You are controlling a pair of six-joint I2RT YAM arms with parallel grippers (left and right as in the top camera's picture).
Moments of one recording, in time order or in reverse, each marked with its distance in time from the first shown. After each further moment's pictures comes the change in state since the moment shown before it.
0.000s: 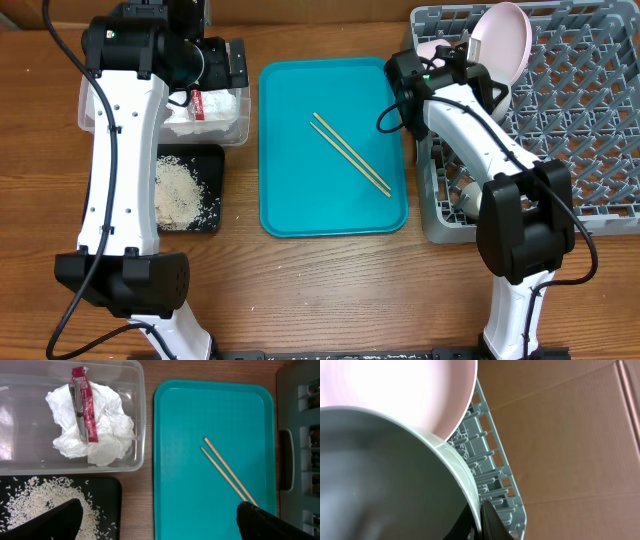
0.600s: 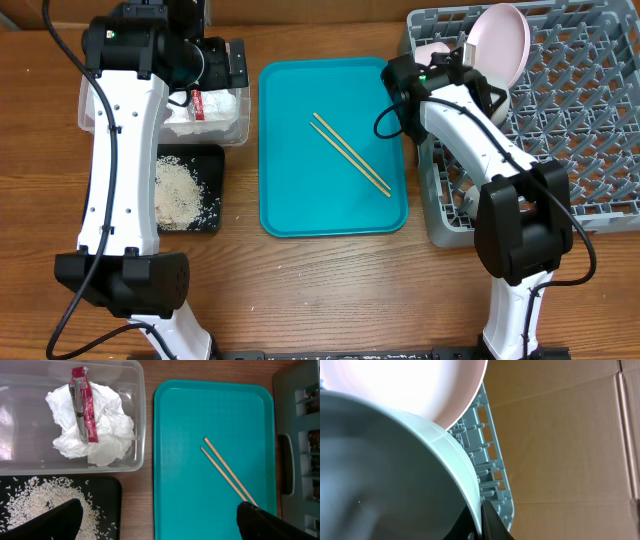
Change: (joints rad) left arm 0.000 0.000 0.000 0.000 0.000 0.000; right arm 0.018 0.000 0.004 -0.119 -0.014 -0.017
